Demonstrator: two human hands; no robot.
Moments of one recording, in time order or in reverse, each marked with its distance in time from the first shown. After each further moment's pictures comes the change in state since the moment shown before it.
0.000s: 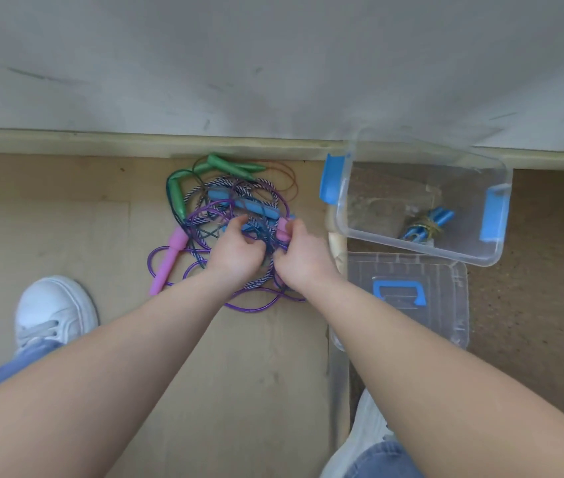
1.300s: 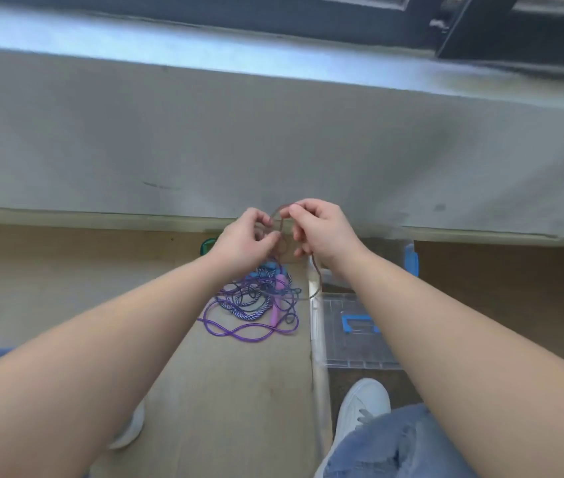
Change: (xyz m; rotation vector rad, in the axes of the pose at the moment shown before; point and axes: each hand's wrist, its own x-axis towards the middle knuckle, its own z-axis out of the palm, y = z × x) left_hand -0.169 0.094 -0.118 0.007 0.066 0.600; right_hand -0.179 -0.107 -0.158 0.661 0.113 -0.393
